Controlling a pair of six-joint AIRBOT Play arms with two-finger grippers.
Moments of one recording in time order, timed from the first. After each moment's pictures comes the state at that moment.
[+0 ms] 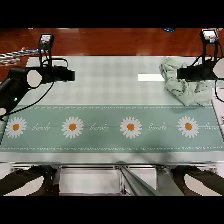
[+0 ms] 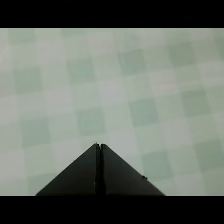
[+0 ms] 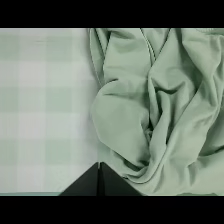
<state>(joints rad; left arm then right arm) -0.23 -1.24 1.07 1.53 -0.60 -1.58 0.05 -1.18 1.19 -1.71 0.96 1.69</state>
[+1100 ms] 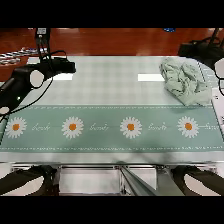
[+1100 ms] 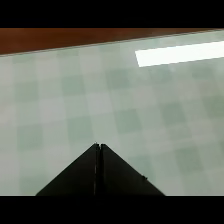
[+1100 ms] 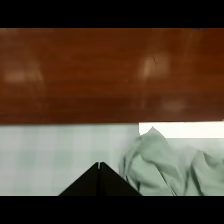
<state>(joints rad) -0.23 -1.27 1.07 1.52 -0.36 -1.59 0.05 -1.16 1.19 -1.63 0.41 1.72</state>
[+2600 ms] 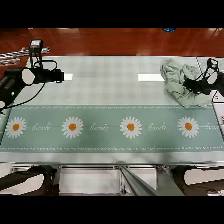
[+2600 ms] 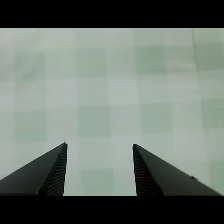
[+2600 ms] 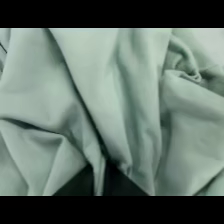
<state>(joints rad) -0.07 -1.33 1.07 1.51 -0.60 -1.54 -0.29 -1.62 1.19 -1.56 0.69 1.71</state>
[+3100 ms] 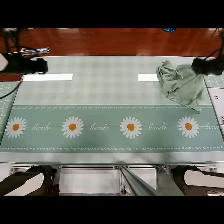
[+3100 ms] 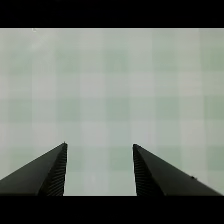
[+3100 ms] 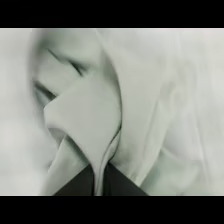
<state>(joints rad) -0.01 -1.18 1.26 1.57 -0.92 -1.56 -0.28 -1.45 1.47 -1.28 0.96 1.46</state>
